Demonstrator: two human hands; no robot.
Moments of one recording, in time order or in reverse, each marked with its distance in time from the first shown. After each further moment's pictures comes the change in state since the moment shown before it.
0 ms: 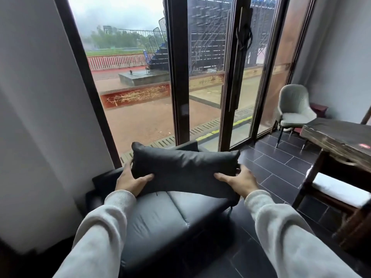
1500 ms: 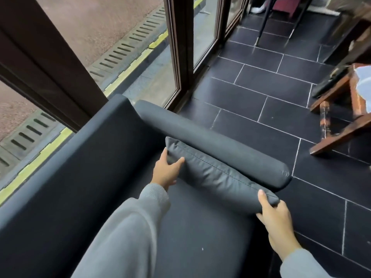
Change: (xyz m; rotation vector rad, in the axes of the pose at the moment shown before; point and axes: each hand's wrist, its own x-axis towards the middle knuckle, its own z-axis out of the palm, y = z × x) left_hand 0.690 -0.245 0.692 0.092 -0.669 -0.346; right_hand 0.574 0.478 0.293 0.278 0.523 0.881
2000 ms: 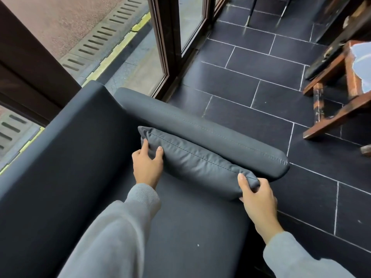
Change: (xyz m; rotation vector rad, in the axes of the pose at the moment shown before) left_hand 0.031 -0.024 0.002 0.187 0.277 0.193; right_hand 0.017 0.000 0.036 -0.189 0.021 -0.152
